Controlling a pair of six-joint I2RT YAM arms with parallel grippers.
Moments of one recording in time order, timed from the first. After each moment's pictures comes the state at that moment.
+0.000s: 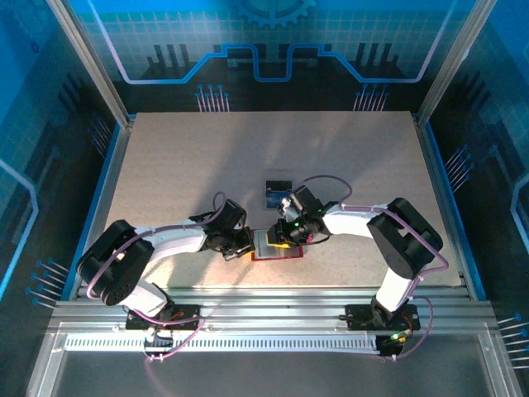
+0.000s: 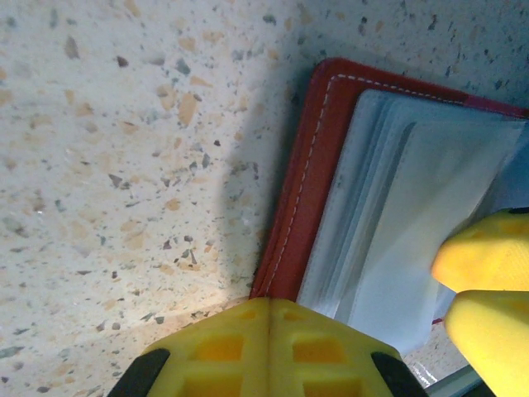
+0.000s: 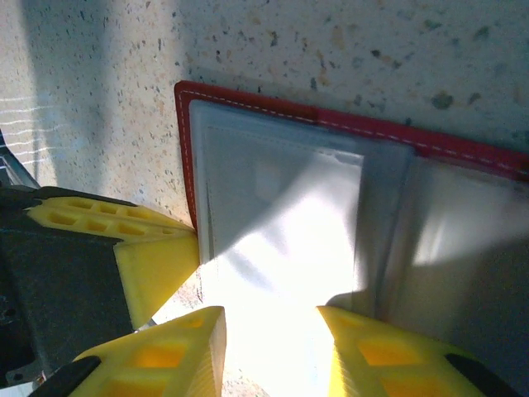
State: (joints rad) left arm -0.63 1.51 0.64 -0.24 0.32 -1.06; right arm 0.65 1.73 0.83 -0.18 -0.60 0.71
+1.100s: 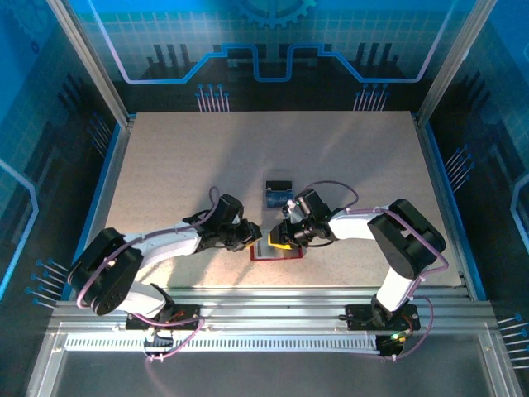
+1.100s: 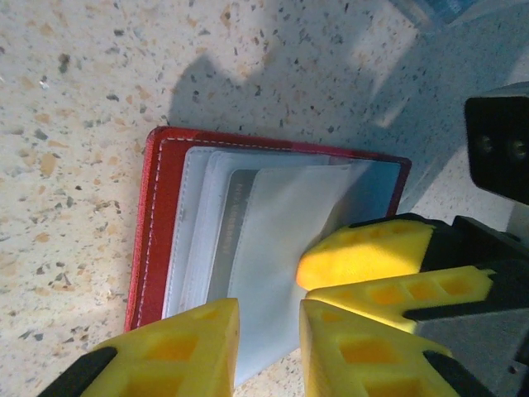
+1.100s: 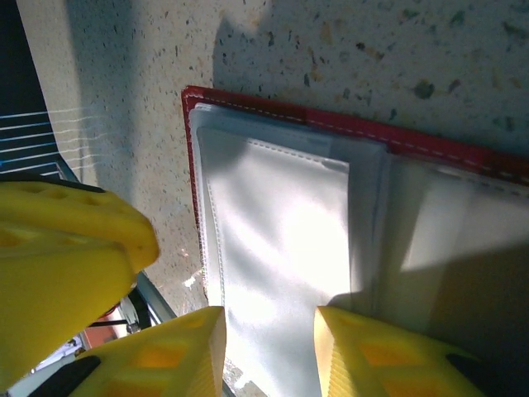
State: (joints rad) left arm -0.62 1.44 0.62 -0.09 0.34 -1.14; right arm 0.62 1.72 0.73 0.01 -0.68 0.78
